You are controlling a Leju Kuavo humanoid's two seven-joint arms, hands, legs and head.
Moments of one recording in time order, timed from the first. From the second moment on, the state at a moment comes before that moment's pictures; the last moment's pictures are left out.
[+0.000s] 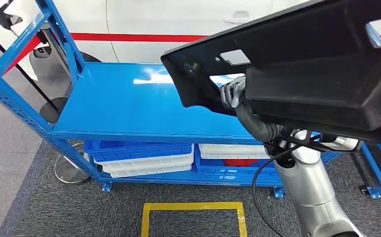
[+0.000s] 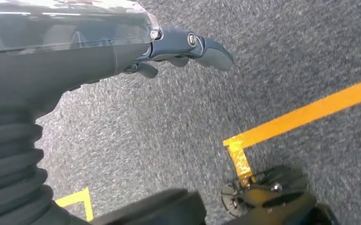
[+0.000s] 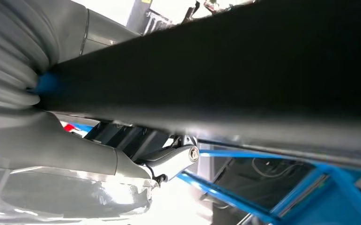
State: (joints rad) left arm -0.10 -0.17 0.79 -0.20 -1.34 0.22 -0.09; right arm -0.54 -0.14 0.30 -1.81 -0.16 0.48 -0.43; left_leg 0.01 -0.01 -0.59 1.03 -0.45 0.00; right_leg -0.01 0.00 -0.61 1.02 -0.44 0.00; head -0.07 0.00
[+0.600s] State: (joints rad) left arm -0.11 -0.17 0.79 -0.20 -1.36 0.21 -0.09; right arm -0.47 -0.14 0.30 -1.85 -0.15 0.46 -0.42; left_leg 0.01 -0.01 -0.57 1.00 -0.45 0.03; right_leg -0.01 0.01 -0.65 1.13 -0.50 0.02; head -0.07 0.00
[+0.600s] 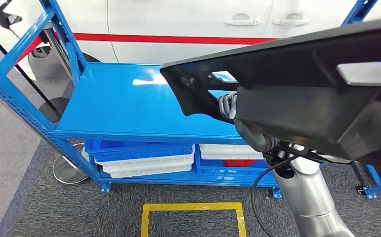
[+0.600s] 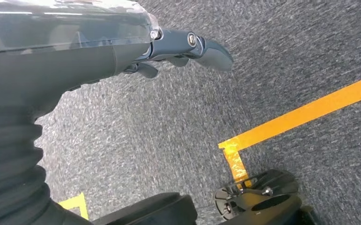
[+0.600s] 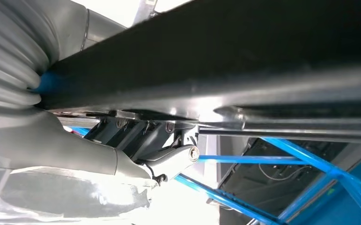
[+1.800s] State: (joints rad) left arm -0.11 -0.20 0.84 -0.20 -1.32 0.19 -0.04; right arm -0.41 -0.16 0.34 -1.71 -0.22 0.39 -0.27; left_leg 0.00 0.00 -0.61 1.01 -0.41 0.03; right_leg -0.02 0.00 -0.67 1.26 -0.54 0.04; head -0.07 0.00
